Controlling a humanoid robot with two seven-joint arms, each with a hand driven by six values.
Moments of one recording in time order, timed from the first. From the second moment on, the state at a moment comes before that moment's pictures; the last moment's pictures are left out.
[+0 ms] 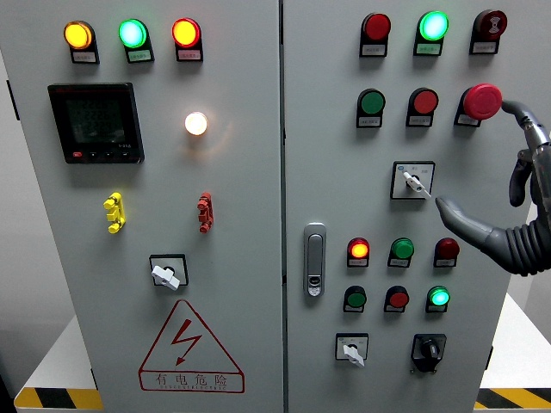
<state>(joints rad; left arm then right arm) -0.05 -0.10 0.09 -0.13 0.04 -0.07 -0.07 0.68 0.16 1.67 1.89 -2.77 0.23 -0.10</state>
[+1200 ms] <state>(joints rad) -0.05 -0.10 0.09 -0.13 0.04 -0.07 -0.07 0.68 0.16 1.67 1.83 -2.77 0.22 -0.12</state>
